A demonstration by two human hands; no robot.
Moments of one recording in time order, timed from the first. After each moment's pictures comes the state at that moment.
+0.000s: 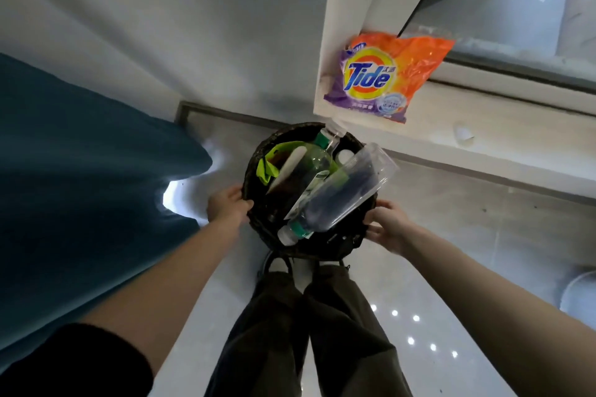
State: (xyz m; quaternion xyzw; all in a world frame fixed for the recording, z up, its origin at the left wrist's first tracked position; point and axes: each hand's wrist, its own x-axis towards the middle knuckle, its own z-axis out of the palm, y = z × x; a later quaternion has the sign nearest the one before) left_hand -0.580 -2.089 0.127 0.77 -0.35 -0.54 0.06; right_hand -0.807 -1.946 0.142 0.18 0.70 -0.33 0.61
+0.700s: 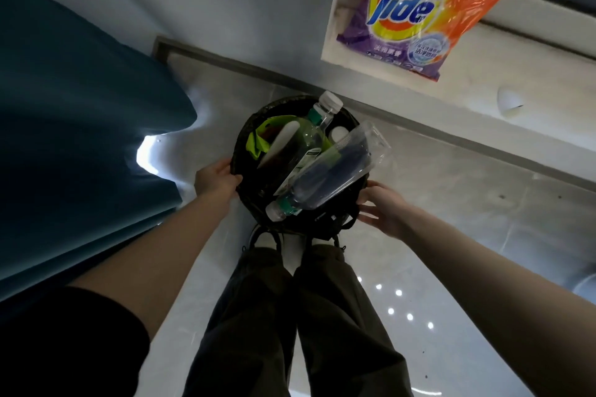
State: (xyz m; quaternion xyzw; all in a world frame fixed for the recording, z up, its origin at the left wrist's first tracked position) left_hand -0.562 -2.067 0.035 0.77 -0.30 -0.56 0.06; right_hand -0.802 -1.933 0.056 0.13 0.71 -0.24 0.65
